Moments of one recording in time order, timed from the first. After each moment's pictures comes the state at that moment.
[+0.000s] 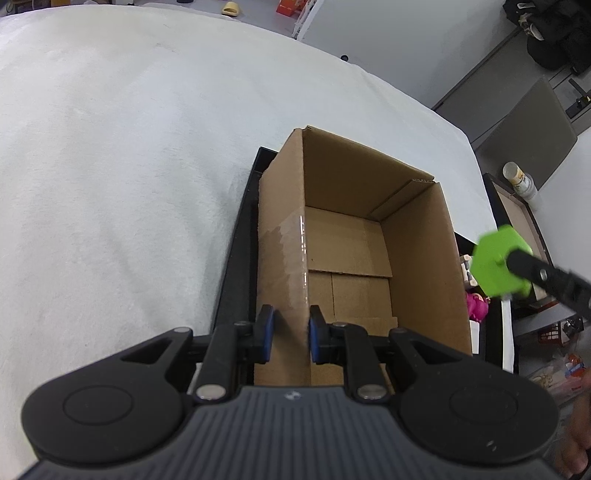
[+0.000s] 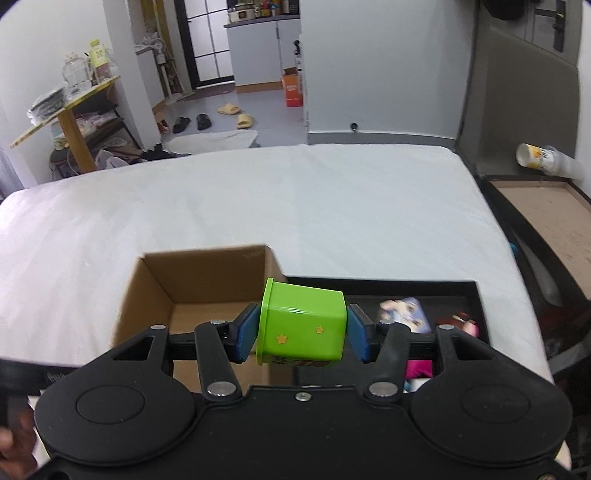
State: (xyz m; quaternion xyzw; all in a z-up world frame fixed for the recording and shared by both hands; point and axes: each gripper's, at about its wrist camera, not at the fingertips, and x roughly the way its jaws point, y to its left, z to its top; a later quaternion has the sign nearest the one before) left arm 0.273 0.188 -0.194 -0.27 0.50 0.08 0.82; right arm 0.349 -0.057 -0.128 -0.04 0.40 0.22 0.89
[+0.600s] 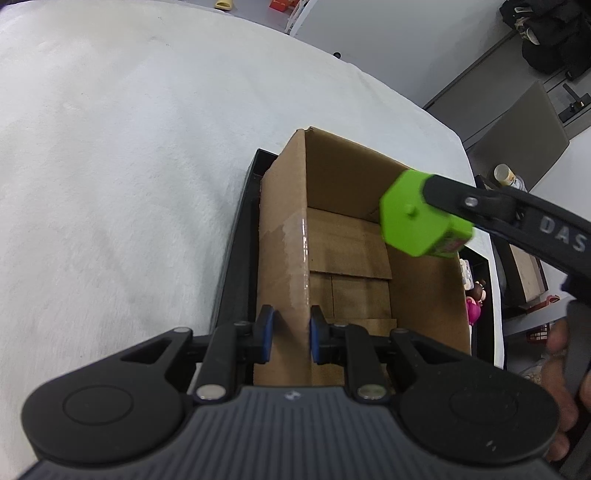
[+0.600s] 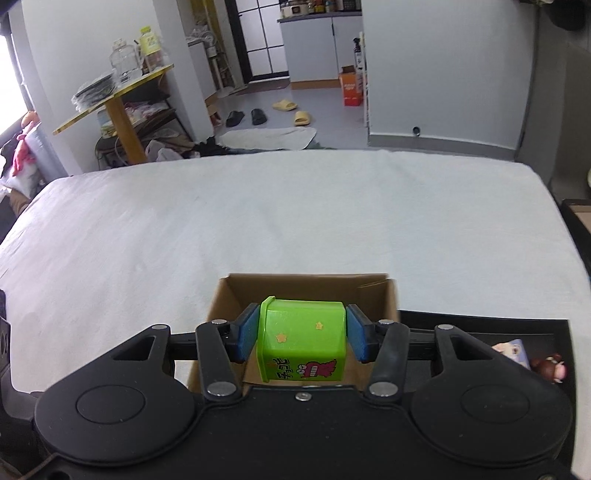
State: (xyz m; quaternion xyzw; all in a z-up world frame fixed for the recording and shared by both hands) left arm 0.274 0.199 -0.199 -0.29 0.50 0.05 0.81; right arm 0.362 0.018 -0.130 -0.03 0.41 0.30 0.86
